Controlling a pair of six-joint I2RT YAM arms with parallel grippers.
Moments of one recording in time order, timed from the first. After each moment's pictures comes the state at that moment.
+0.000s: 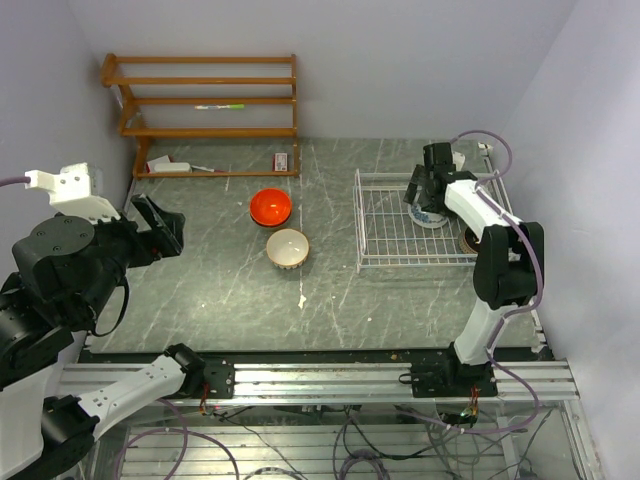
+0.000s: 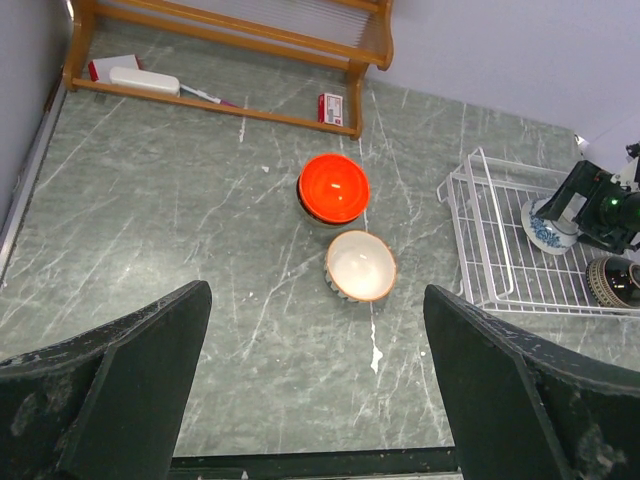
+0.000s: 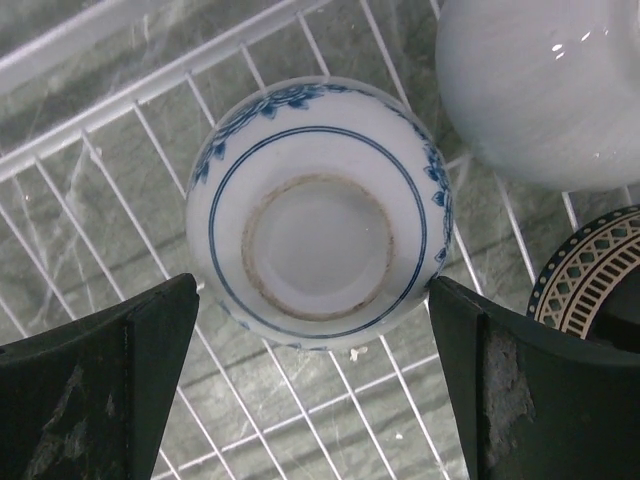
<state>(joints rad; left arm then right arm) -0.67 0.82 1.75 -1.23 -0.56 -0.48 0.12 1.83 1.39 -0.54 0.33 0.43</state>
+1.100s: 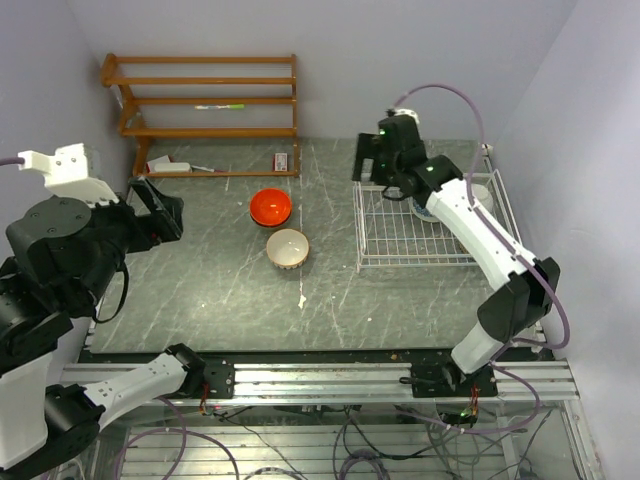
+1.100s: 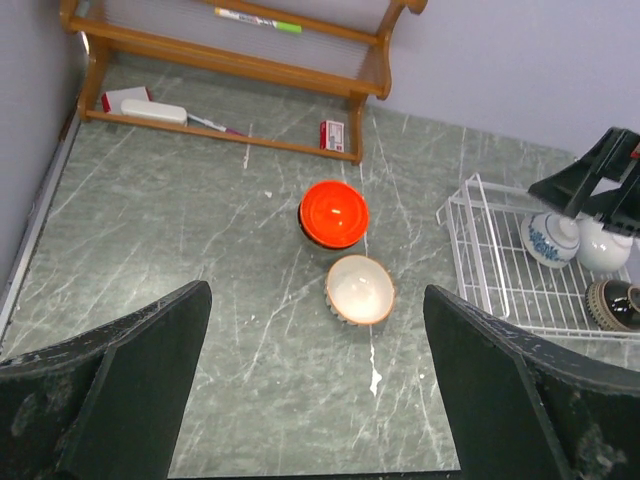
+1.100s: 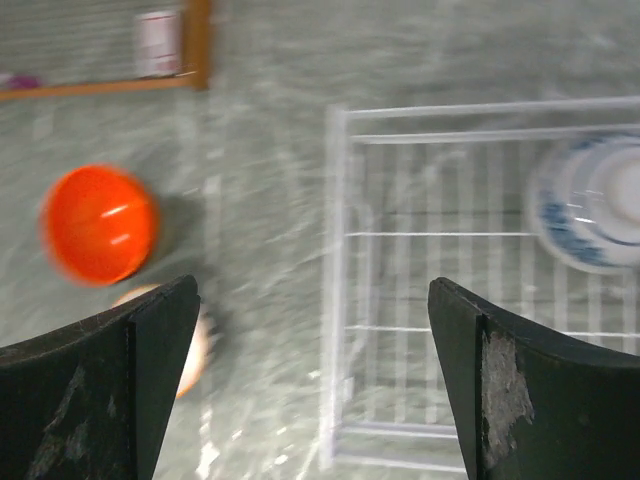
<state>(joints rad) -0.67 0.91 1.86 -1.24 -0.58 -0.45 0.46 1.65 1.64 -0.66 0.32 0.40</state>
